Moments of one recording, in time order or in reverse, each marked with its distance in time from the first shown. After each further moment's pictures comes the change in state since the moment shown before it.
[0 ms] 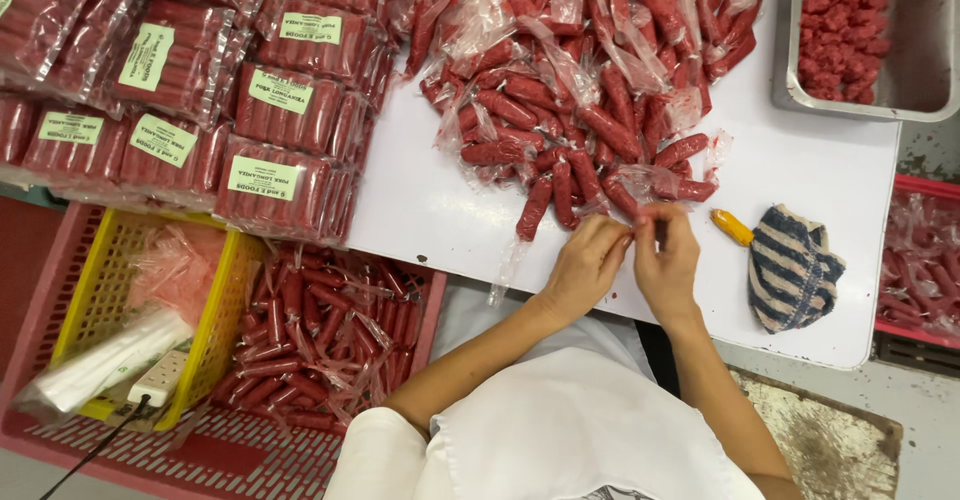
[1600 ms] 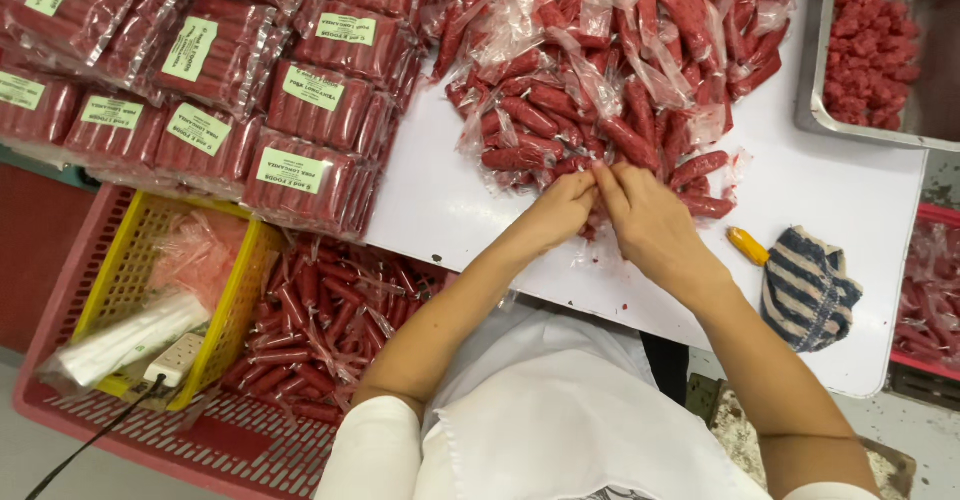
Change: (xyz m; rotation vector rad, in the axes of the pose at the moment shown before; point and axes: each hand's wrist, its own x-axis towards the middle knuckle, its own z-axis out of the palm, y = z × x) left_hand 0.073 -0.061 -0.050 -0.381 -0.343 -0.593; right_hand 0.078 -0.045 0.017 -0.730 -0.456 -0.758
